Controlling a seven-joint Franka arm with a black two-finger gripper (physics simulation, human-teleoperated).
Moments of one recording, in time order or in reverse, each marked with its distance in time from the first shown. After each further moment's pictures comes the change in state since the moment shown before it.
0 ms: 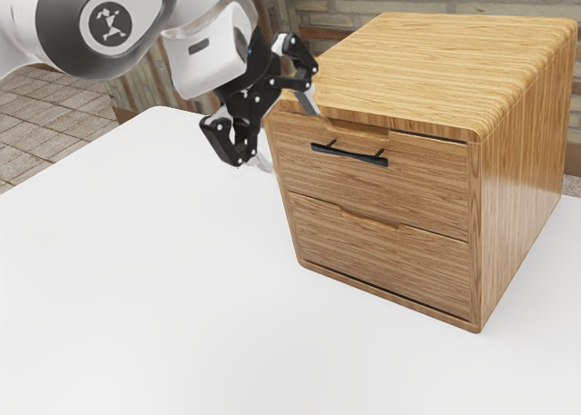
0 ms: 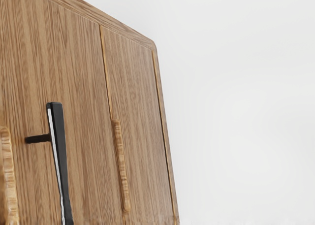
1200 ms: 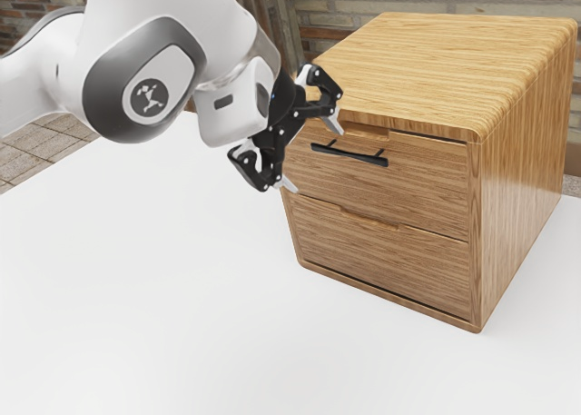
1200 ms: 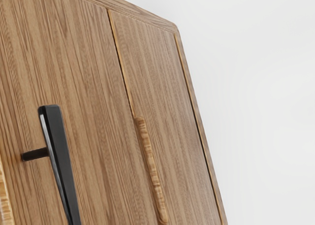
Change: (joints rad) arm -0.002 -0.043 0.004 -0.207 0.042 0.284 0.098
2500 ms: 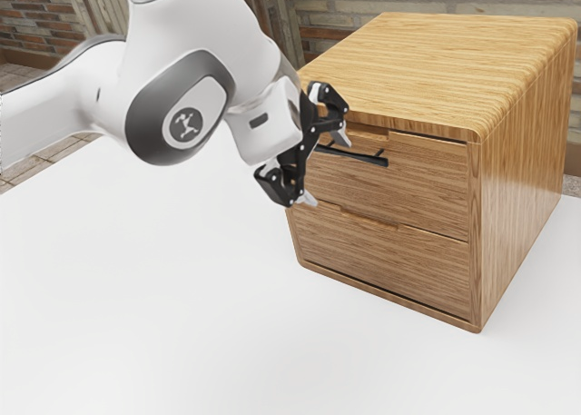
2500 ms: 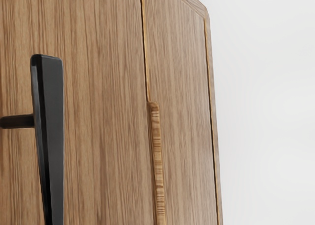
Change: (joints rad) arm 0.022 0.052 0.002 -0.046 -0.001 0.100 -0.169
